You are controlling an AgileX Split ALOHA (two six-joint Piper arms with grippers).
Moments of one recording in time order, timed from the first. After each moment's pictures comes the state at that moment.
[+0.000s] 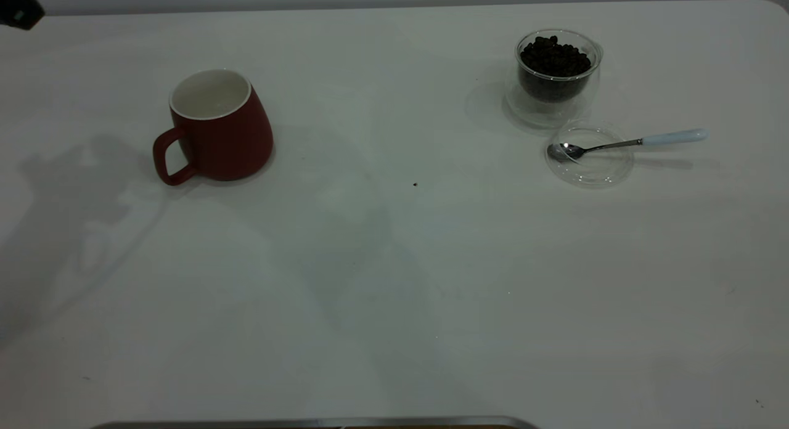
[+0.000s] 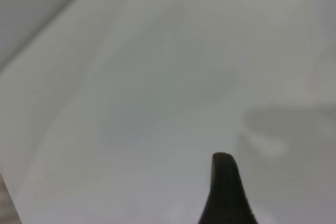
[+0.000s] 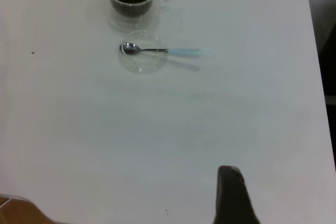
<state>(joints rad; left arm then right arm) 0.01 1.79 -0.95 0.32 0.07 0.36 0.05 -0.02 -0.47 0.04 1.13 -0.11</state>
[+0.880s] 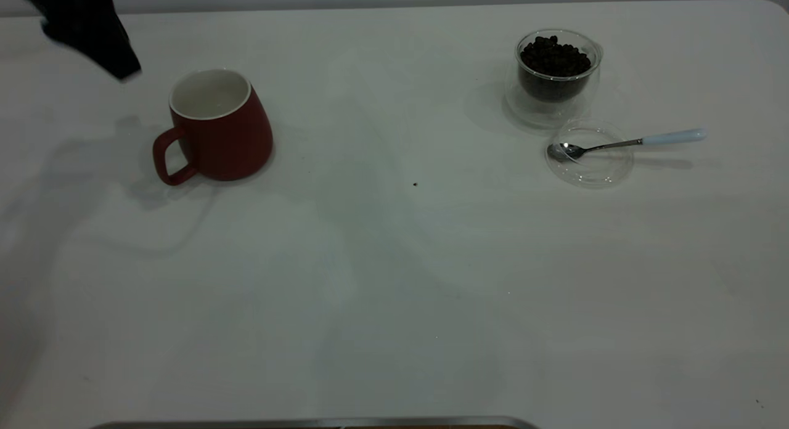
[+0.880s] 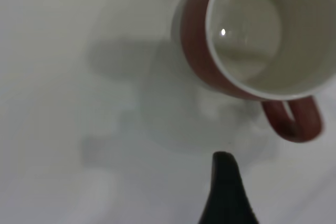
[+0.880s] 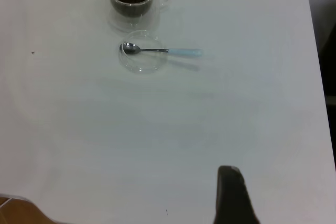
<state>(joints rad) -0.01 2.19 -1.49 -0.30 0.73 1.25 0.05 -0.02 -0.47 0.04 1.13 -0.11</state>
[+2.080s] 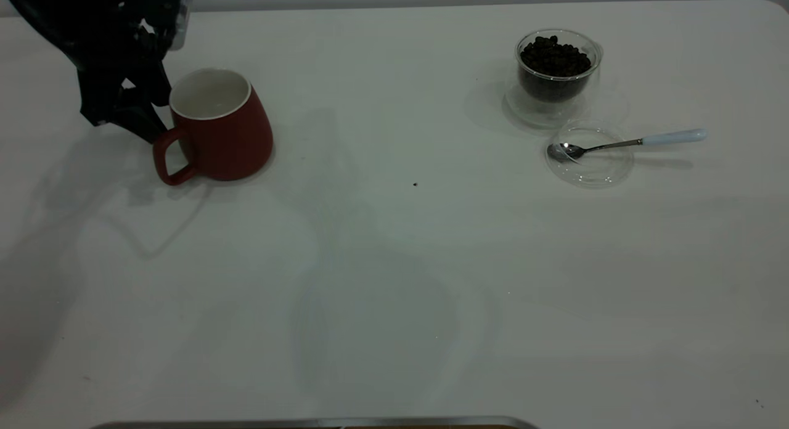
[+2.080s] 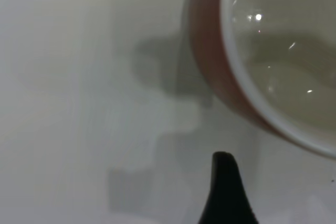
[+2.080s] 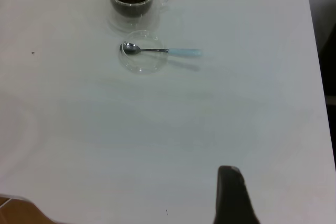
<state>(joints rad) -0.02 2.39 -1.54 -0.33 0.56 1.71 0.05 -0.02 -0.47 0.04 1.13 -0.11</state>
